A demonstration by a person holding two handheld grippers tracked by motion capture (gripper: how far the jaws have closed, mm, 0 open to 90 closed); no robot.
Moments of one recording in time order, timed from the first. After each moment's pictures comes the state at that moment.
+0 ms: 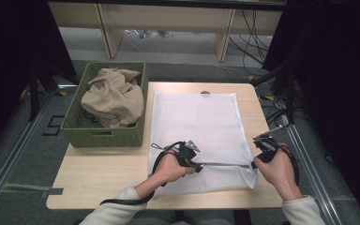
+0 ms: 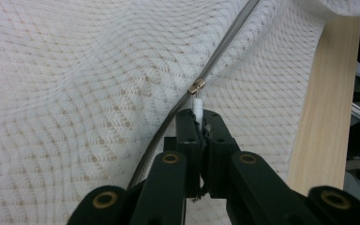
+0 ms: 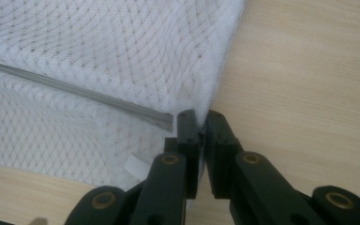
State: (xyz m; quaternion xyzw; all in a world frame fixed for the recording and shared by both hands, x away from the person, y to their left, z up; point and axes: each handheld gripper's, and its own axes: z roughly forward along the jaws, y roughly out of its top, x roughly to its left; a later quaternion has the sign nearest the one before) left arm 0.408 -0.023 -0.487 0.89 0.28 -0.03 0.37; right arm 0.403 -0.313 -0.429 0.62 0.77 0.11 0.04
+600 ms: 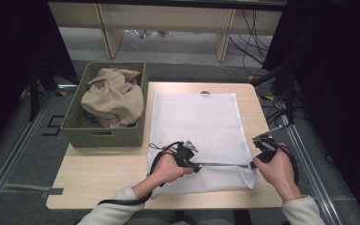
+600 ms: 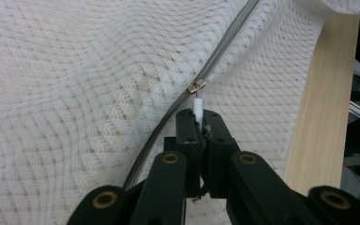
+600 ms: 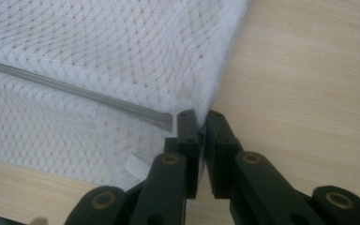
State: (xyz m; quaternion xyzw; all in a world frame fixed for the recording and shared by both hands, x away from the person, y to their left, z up) left arm 0.406 -0.018 -0.485 0.89 0.28 -0.03 0.37; right arm 0.402 -0.310 -0.428 0.63 0.77 0.11 0.03
